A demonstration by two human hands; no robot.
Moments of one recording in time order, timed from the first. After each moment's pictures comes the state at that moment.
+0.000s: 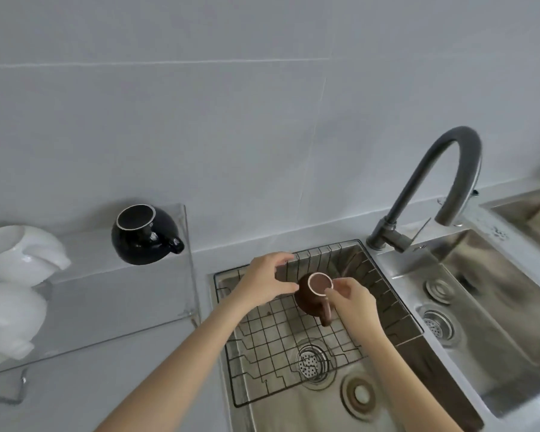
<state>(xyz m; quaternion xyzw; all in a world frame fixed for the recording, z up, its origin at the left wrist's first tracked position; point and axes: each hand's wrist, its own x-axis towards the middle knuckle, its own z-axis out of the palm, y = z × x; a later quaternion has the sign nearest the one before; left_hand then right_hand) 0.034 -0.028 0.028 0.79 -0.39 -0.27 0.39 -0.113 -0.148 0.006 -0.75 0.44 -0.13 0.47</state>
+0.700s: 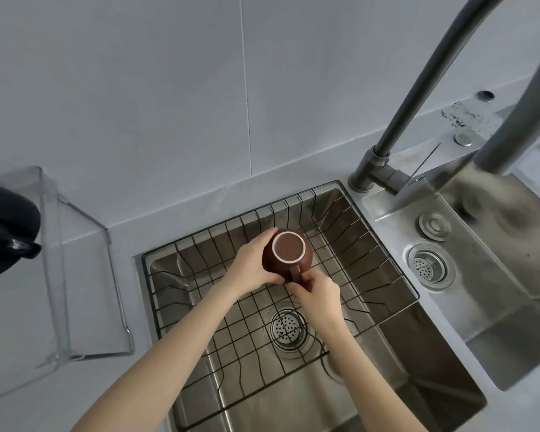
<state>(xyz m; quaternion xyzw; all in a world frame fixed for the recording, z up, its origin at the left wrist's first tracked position) 0.033 -0.121 -0.111 0.80 -0.38 -0.34 0.32 -0.108 -0.178 -0.101 -0.72 0.50 -0.05 0.48</state>
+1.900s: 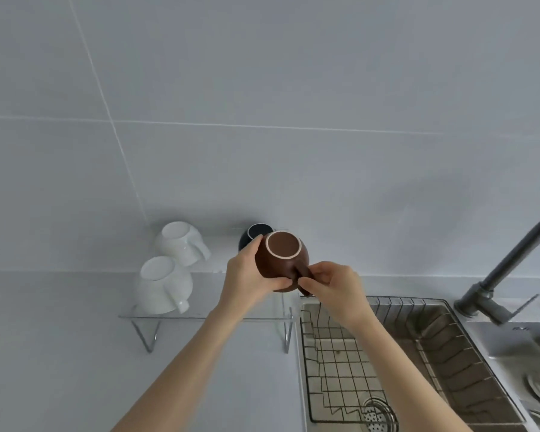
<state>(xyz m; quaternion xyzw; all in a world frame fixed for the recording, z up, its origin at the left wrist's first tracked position) 0.061 0.140 0.113 0.83 -0.21 0.01 0.52 -0.019 -0.002 0.125 -0.85 0.16 -0.12 0.49</state>
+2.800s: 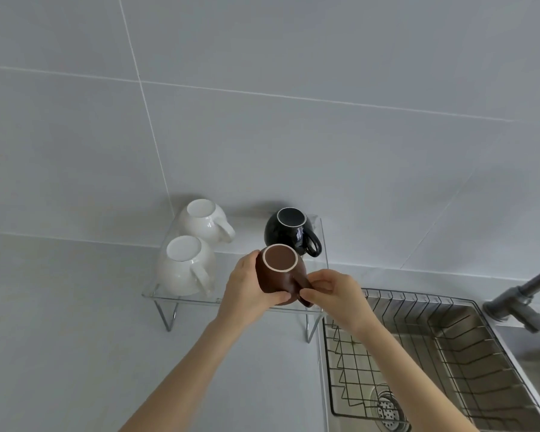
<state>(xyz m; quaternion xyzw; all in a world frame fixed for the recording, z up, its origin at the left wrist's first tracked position) 0.072 0.188 0.060 0.87 -0.15 -0.05 0.46 0.004 0.029 0.084 -0.84 0.15 -0.01 0.53</state>
